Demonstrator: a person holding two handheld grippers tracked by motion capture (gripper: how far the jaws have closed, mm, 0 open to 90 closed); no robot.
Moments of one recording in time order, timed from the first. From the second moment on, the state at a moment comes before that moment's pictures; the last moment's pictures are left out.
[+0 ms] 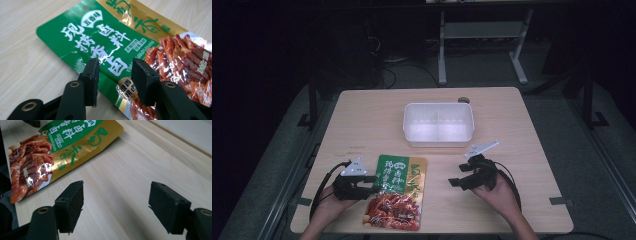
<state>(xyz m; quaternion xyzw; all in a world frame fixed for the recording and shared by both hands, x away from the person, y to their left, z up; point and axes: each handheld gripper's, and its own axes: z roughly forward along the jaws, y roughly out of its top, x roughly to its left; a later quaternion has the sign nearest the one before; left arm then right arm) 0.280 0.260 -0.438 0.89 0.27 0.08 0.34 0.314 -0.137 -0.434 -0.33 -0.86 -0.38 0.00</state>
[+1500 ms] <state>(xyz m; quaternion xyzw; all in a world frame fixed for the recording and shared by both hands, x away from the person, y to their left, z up) 0.281 0.251 -0.451 0.92 0.25 0.04 0.30 0.388 -0.019 -0.448 -0.32 -0.90 -0.29 0.06</state>
